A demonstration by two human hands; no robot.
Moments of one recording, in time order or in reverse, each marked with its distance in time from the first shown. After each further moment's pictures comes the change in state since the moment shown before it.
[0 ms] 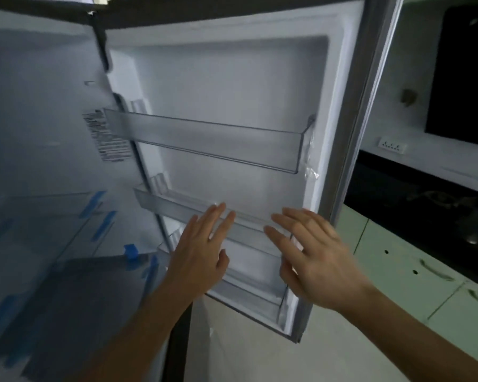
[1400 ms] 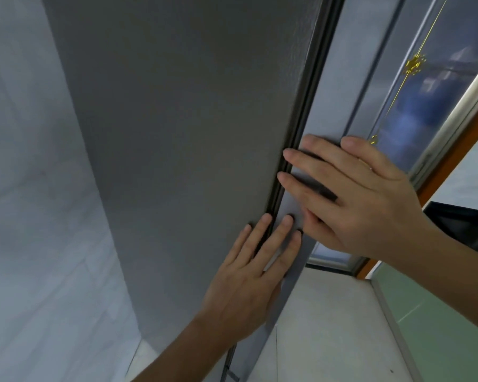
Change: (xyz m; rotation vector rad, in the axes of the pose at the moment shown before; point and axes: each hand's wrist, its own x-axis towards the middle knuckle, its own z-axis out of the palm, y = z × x) left_hand -0.239 0.009 -0.158 0.355 0.281 -0.339; right_hand 0.210 -0.218 -0.086 0.017 0.525 -0.748
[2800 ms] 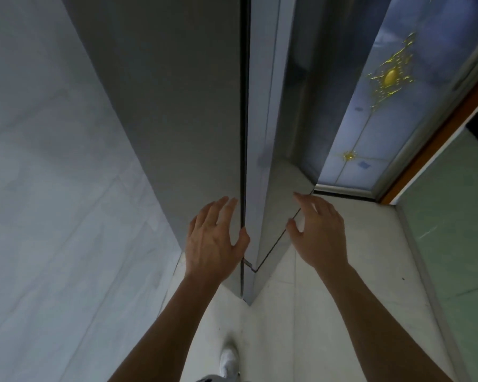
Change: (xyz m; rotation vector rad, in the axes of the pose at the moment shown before) left_hand -0.125 0.081 -0.001 0.022 -0.334 -0.706; right_hand -0.194 -0.211 -0.009 0.667 -0.554 1.075
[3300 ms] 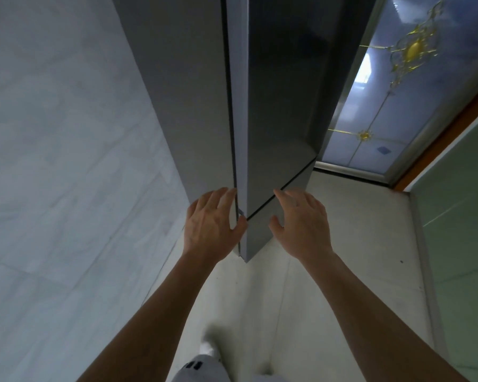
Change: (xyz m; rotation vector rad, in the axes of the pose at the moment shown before) left_hand -0.144 0.087 -0.006 0.166 -0.102 -0.120; right_hand -0.130 0.031 -0.066 -0.061 -0.251 -0.143
